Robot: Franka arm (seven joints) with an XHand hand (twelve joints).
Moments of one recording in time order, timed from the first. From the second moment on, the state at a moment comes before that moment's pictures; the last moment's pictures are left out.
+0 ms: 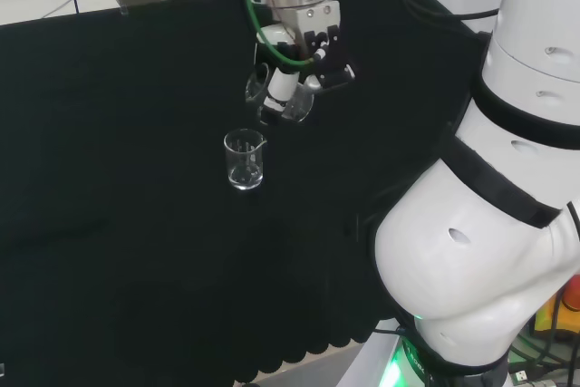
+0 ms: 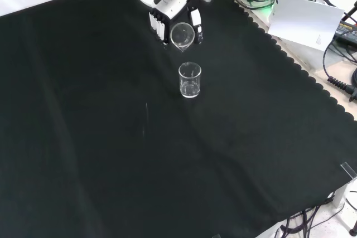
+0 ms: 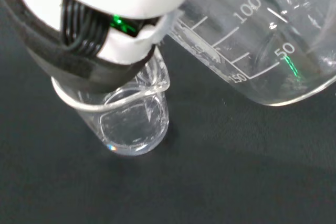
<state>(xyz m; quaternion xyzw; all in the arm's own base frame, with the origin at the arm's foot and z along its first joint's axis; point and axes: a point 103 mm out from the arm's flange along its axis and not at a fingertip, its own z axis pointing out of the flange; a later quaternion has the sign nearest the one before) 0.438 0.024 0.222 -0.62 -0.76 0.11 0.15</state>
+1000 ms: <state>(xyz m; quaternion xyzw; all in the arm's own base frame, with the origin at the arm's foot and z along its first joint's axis) 0.462 -0.014 0.186 -0.61 -0.76 -0.04 0.22</state>
